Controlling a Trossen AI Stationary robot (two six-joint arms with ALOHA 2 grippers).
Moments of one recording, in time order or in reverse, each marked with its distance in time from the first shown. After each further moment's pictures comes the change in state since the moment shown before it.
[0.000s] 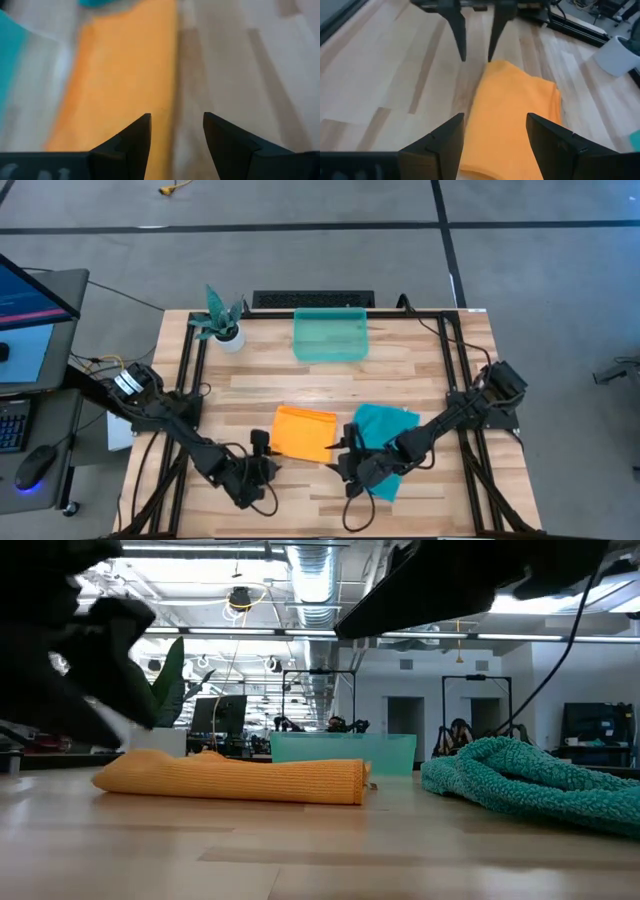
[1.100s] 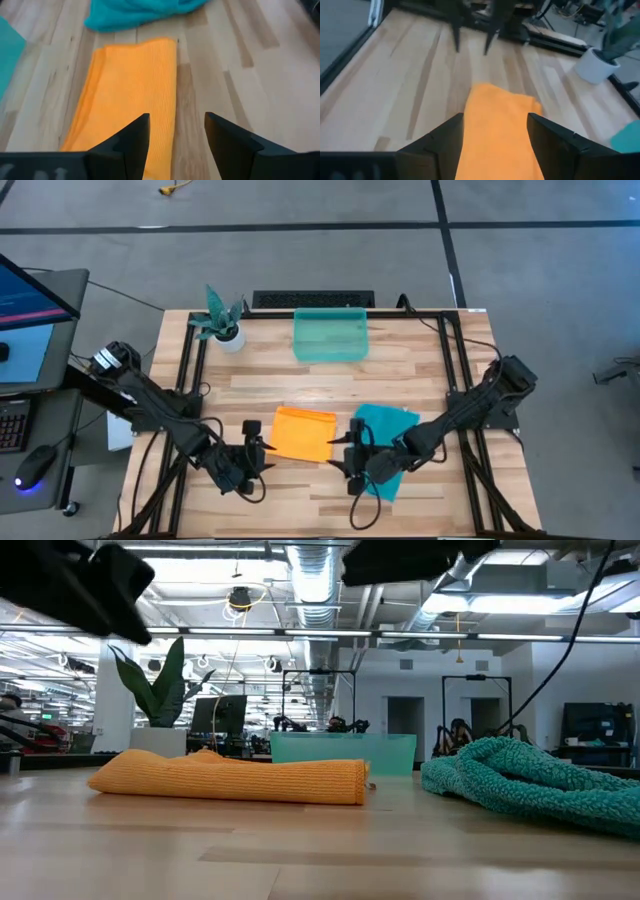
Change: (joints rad) left arm 0.024 -0.290 -0.047 -0.058 0.135 -0.010; right arm 0.026 -0.083 0.000 -0.009 0.056 0.034
